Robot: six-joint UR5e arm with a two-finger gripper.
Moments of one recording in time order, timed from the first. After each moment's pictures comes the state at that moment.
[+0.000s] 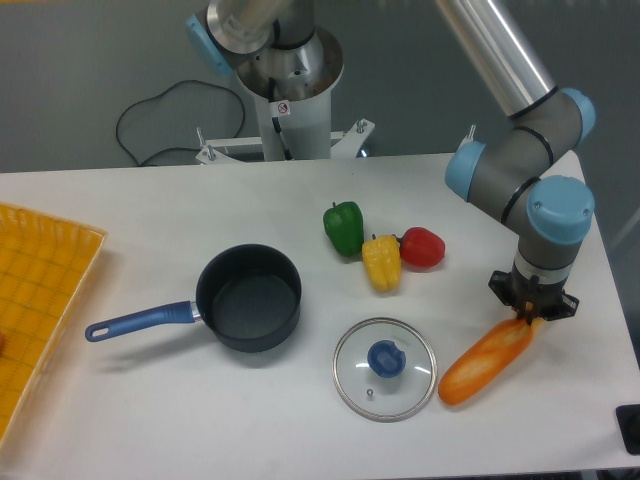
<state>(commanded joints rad) 2.80 -2.16 -1.49 -0.90 1.59 1.24</state>
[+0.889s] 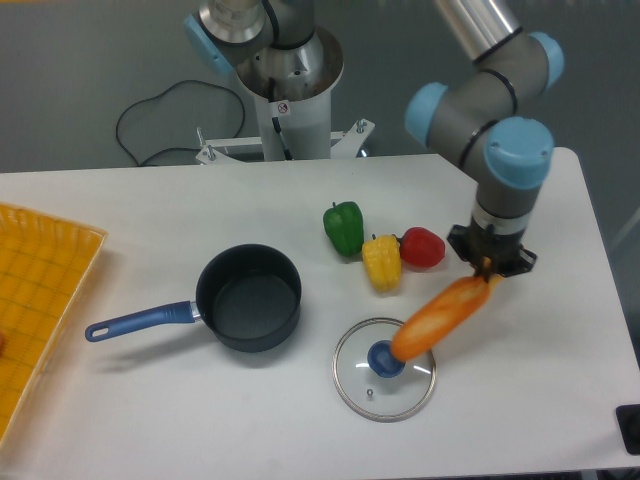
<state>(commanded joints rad) 2.73 -1.90 -1.71 -1.04 1.58 1.20</state>
